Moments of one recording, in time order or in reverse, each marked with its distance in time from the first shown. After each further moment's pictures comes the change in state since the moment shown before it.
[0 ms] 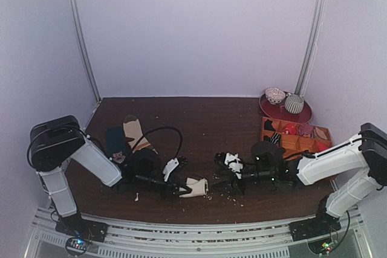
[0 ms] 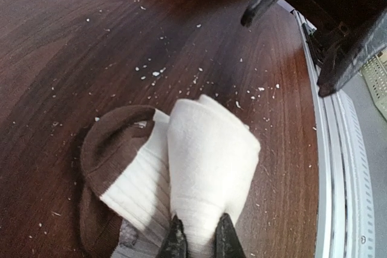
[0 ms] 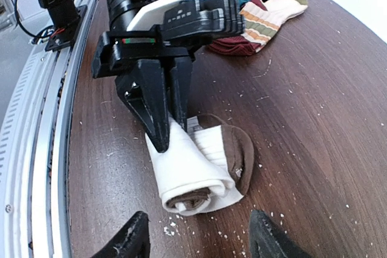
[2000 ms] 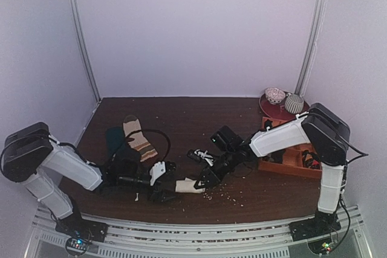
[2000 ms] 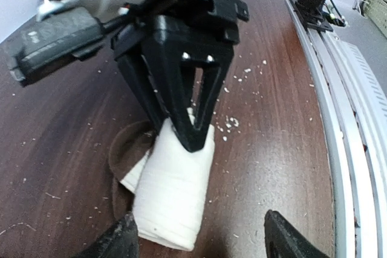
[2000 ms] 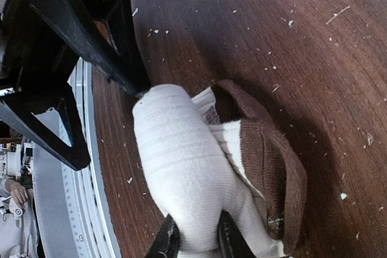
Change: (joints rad) left arm 0.003 -0.270 -0.151 -0.035 -0.068 0.388; right arm -0.099 0.538 0.610 -0.613 -0.406 0.220
